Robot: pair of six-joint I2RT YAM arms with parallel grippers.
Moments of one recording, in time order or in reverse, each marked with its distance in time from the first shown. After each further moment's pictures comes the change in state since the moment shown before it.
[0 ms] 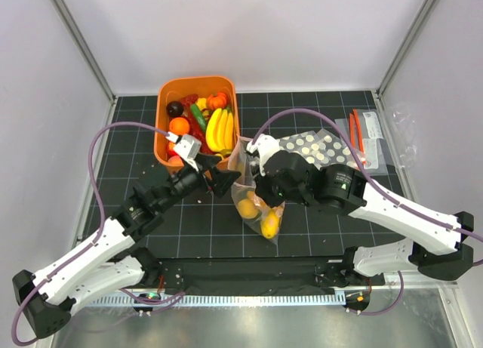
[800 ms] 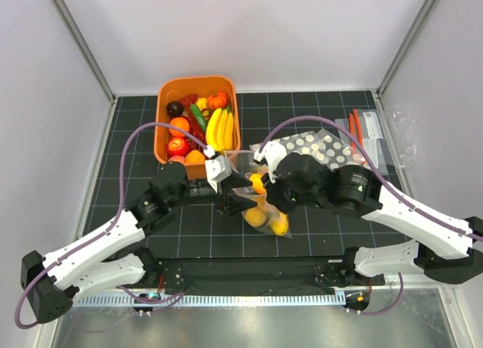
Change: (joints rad) left arm -0.082 0.109 0.012 0.058 0.479 0.240; right arm 0.000 -0.043 0.030 -0.133 -0.076 -0.071
